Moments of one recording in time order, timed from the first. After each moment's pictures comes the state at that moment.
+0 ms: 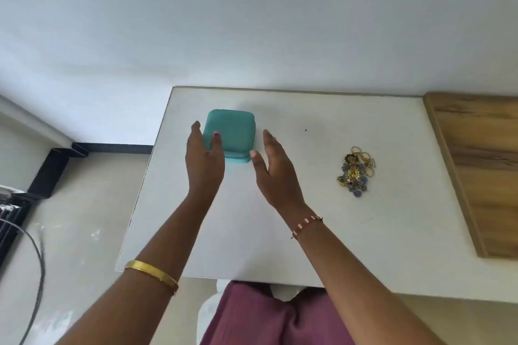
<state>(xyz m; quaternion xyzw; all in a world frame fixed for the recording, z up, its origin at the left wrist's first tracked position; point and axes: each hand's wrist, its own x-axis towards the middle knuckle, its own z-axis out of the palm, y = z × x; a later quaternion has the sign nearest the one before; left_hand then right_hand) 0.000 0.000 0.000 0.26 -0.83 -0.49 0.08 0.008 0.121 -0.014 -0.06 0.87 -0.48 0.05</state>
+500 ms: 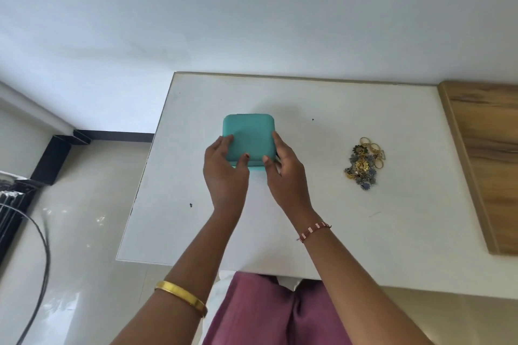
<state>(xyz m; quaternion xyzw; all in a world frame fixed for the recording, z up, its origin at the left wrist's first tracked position) 0.029 0.031 -0.020 0.26 -0.84 -0.46 0.13 0.018 0.128 -0.041 0.00 0.82 -0.56 0.05</state>
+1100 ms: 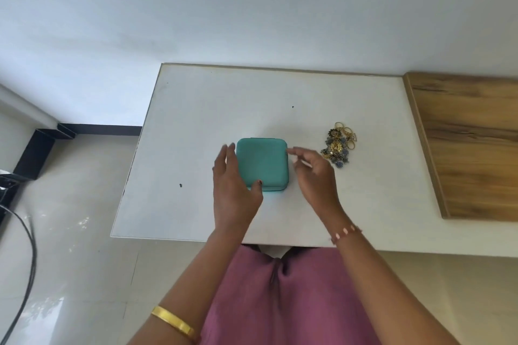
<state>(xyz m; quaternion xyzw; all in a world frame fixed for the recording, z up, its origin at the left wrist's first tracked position) 0.095 0.061 -0.010 0.15 -0.89 -0.43 0.03 0.058 0.199 -0.013 0.09 0.82 -0.56 0.05</state>
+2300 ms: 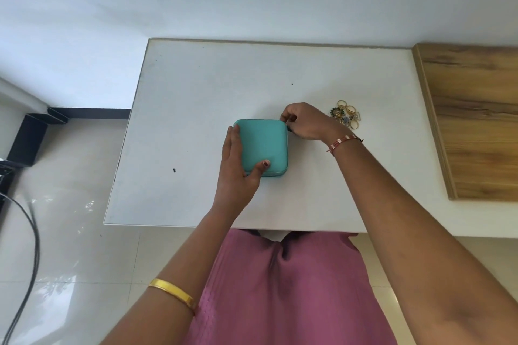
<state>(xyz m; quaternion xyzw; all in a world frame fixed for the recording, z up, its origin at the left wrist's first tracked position) 0.086 0.058 -0.041 0.09 -0.86 -0.50 -0.03 -0.036 0.207 -0.017 -0.06 0.90 -0.34 0.28</state>
